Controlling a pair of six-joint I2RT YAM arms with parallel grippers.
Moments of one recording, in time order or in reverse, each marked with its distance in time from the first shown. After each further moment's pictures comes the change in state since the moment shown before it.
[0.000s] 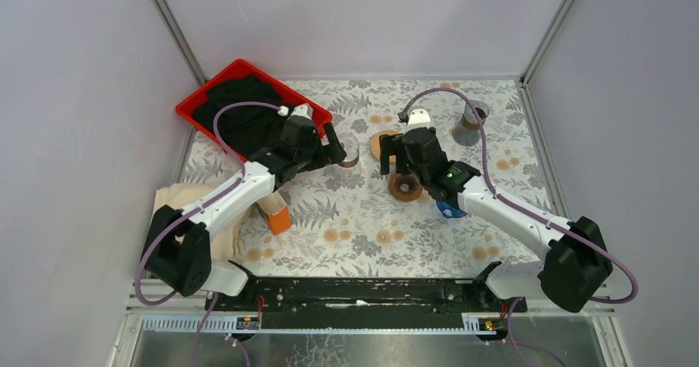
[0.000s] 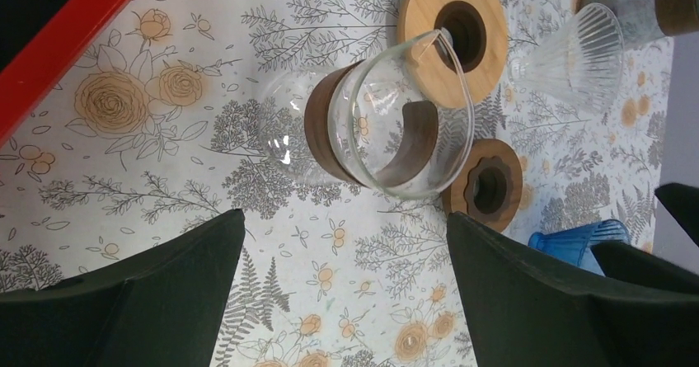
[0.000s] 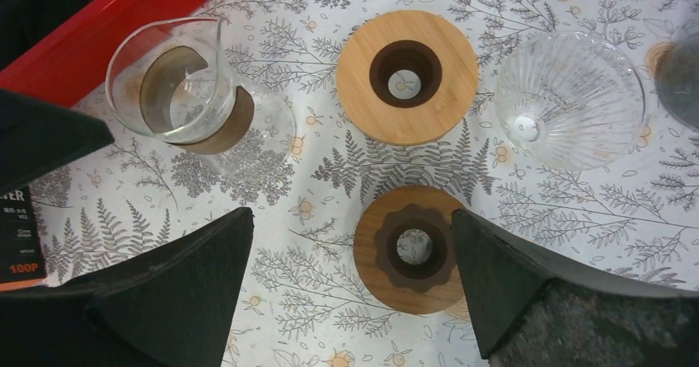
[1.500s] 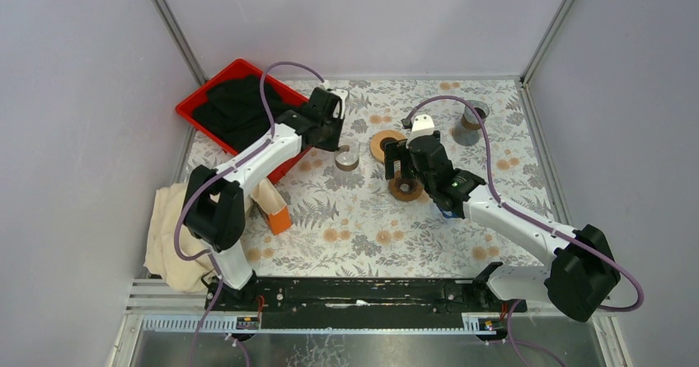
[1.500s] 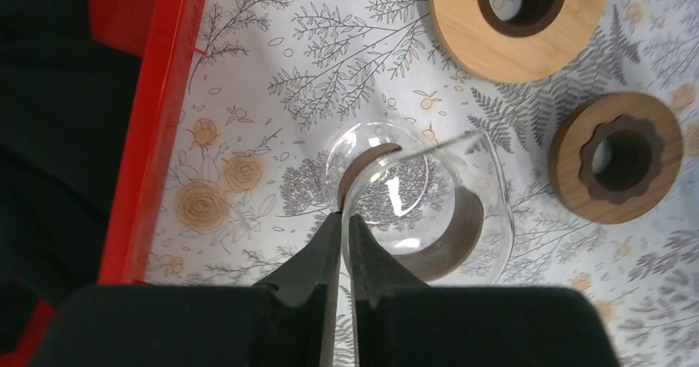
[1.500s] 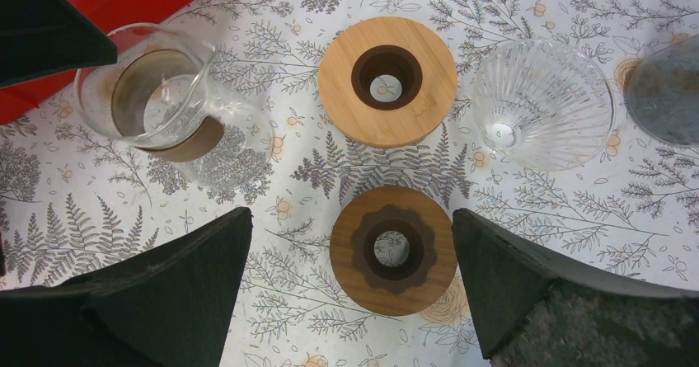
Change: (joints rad) left arm -0.004 0.348 0.431 -0.270 -0.002 0.458; right arm -0.003 -0.080 -0.117 0.096 0.021 -0.077
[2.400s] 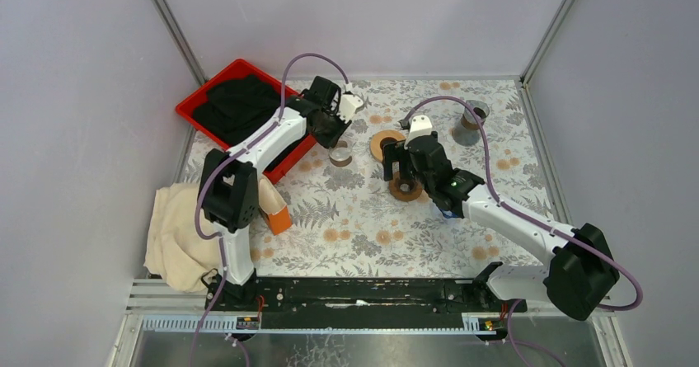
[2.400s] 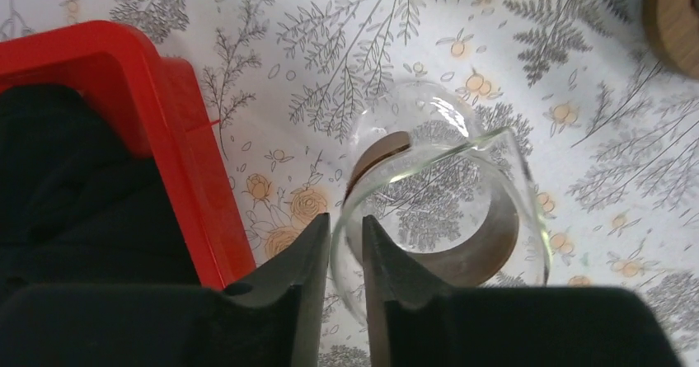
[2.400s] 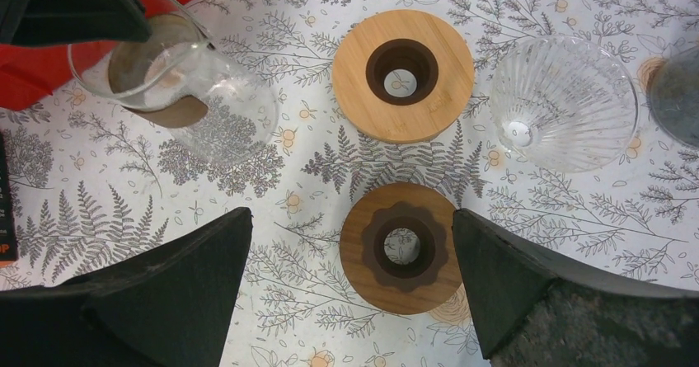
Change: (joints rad) left arm 0.069 0.171 0.222 -0.180 0.201 0.587; right arm 0.000 0.004 0.000 0.001 -0.035 0.000
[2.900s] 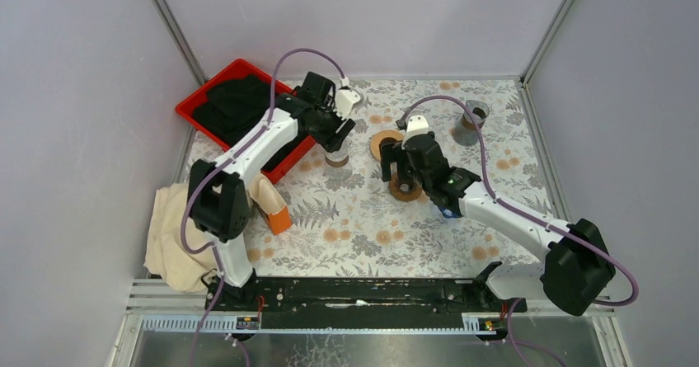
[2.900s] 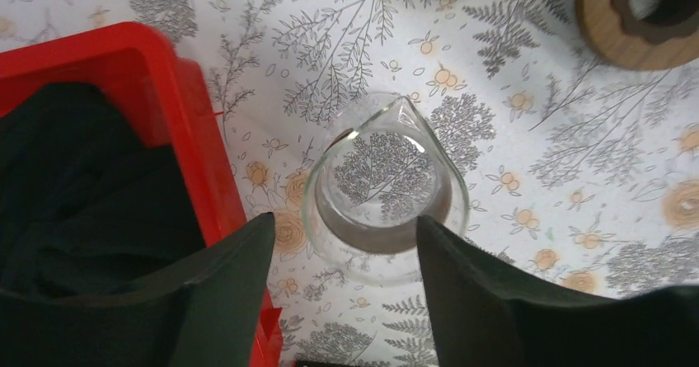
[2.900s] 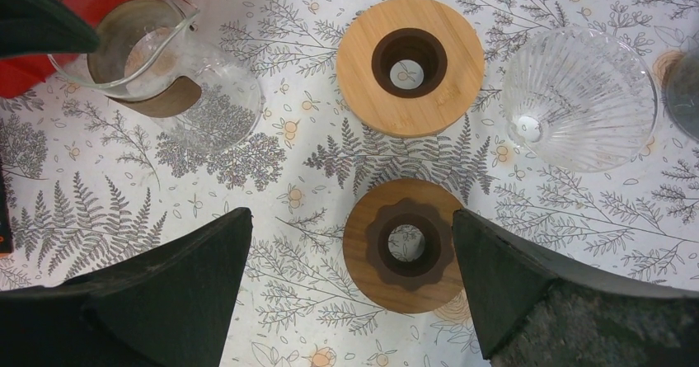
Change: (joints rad) left arm 0.006 -0.064 -0.010 -0.051 0.040 0.014; right arm 0.000 0.029 0.010 -0.014 -0.018 0.001
